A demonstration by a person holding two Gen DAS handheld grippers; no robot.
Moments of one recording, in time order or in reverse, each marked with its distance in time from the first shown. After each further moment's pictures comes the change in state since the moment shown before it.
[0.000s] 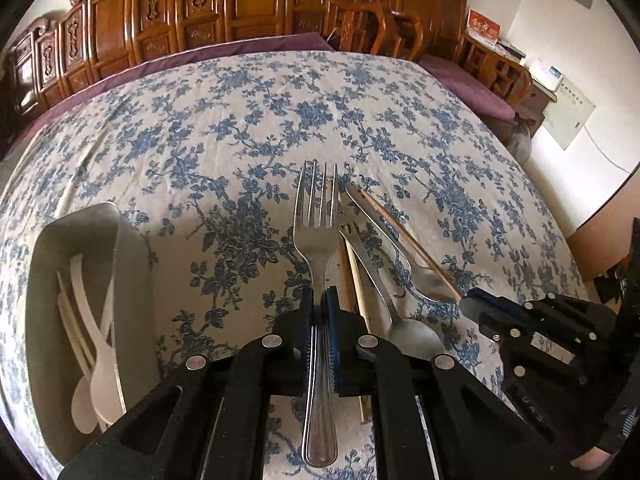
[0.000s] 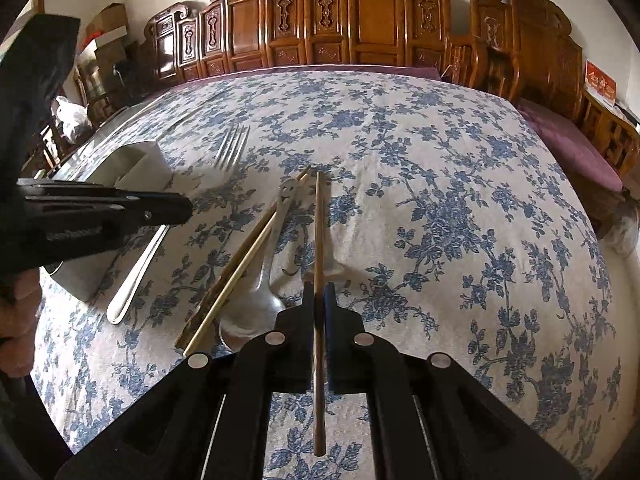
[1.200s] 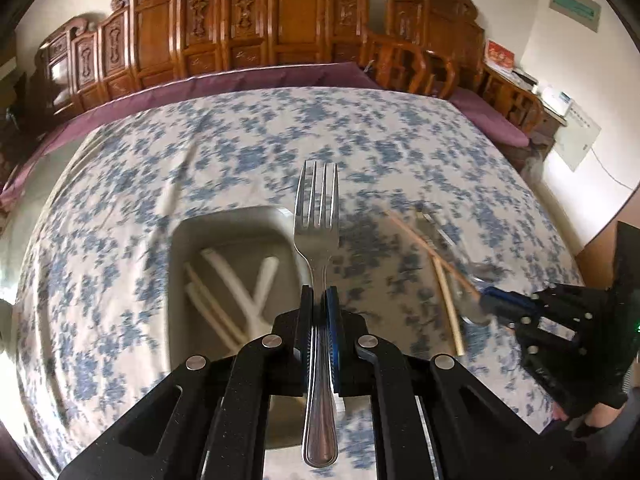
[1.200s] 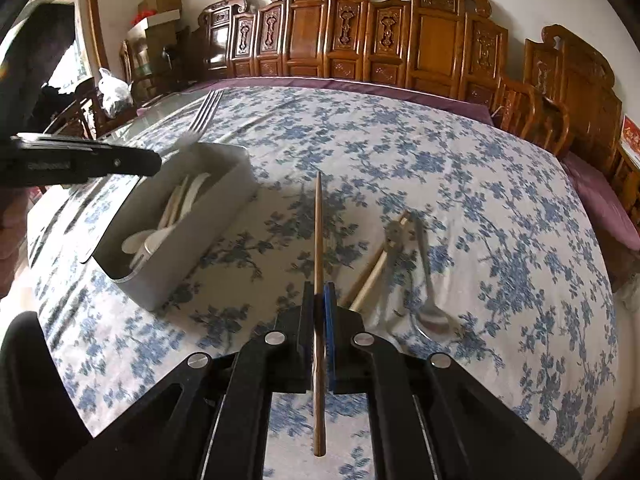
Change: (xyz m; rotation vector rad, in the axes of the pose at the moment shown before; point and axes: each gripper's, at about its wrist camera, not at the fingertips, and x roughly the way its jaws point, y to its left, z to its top) left arm -0.091 0.108 -0.019 -0.041 -0.074 0.058; right arm -0.020 0.083 0.025 -0.147 -0.038 0.083
